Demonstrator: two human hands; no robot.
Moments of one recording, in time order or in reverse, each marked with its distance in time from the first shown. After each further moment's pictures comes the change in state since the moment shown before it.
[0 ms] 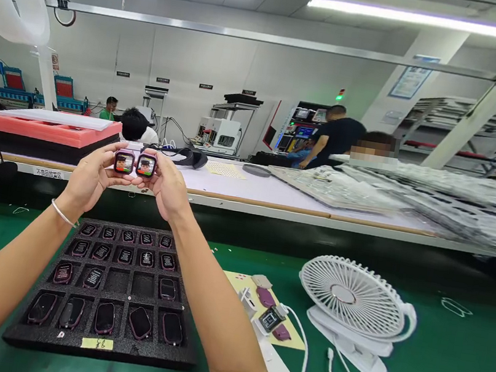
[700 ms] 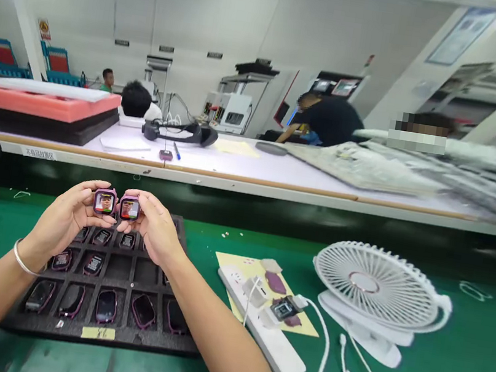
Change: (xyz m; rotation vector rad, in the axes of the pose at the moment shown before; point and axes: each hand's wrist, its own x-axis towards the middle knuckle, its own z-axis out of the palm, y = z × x) left_hand -0.074 -0.046 -0.038 -0.041 0.049 -0.342; right_hand -0.078 0.075 -0.012 0.207 0.012 0.307
